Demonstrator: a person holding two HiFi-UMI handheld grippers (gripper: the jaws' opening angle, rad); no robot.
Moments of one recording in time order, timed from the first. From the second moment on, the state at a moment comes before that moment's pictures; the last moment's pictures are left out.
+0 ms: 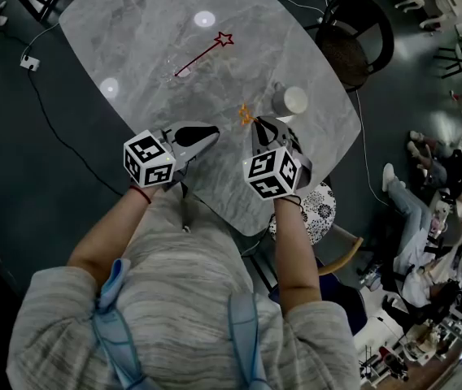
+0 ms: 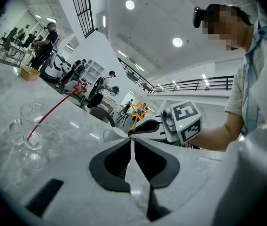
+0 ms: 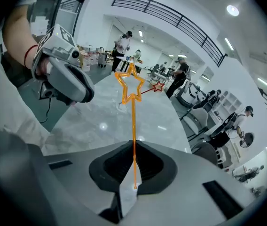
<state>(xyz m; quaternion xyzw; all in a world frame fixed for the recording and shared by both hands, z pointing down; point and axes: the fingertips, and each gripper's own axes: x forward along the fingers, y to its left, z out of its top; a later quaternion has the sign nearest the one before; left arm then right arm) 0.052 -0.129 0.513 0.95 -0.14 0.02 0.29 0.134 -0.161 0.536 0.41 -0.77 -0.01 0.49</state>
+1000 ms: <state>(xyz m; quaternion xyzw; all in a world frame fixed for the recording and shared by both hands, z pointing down) 0.033 -0.118 0.515 0.95 -0.14 0.02 0.29 0.129 -0.133 0.612 0.38 -0.75 0.11 0.53</state>
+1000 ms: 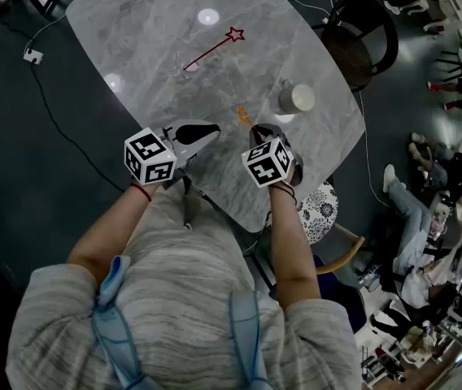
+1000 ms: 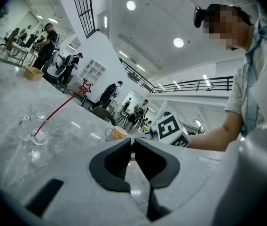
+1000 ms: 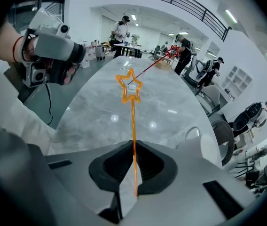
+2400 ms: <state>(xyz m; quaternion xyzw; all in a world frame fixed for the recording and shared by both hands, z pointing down) 0.028 -0.135 0.514 0.95 -0.16 0.03 0.28 0.134 -0.148 0.598 0.46 -0.77 0.20 0.40</state>
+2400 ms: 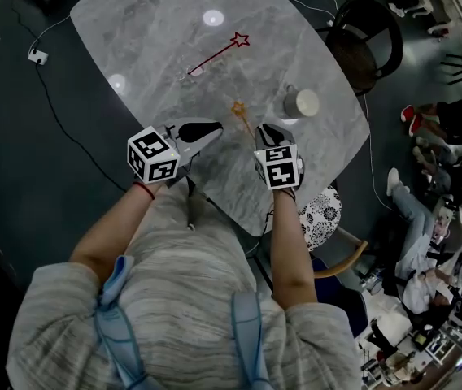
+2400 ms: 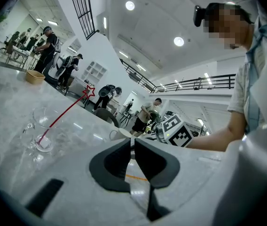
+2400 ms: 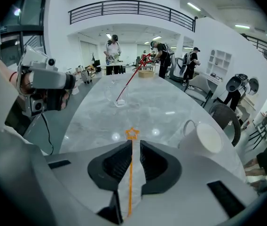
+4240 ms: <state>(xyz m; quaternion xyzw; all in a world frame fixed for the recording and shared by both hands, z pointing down) 0.024 -0.316 0.552 0.90 -0.28 0.33 0.05 0.149 -0.128 0.608 0.49 -0.75 0.22 0.39</state>
